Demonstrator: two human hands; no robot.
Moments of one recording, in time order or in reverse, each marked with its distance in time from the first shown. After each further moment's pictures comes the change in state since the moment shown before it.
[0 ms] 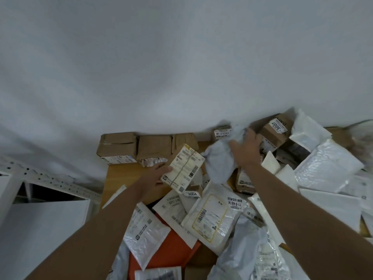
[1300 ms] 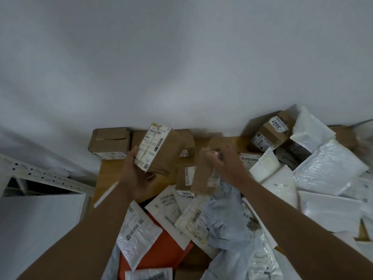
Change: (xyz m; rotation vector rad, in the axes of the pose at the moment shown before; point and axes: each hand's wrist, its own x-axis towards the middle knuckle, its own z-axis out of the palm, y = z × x) left_hand 0.018 -0.003 -0.003 -0.738 0.117 0.022; right_hand -0.031 0.014 0.019 0.091 -0.372 -0.314
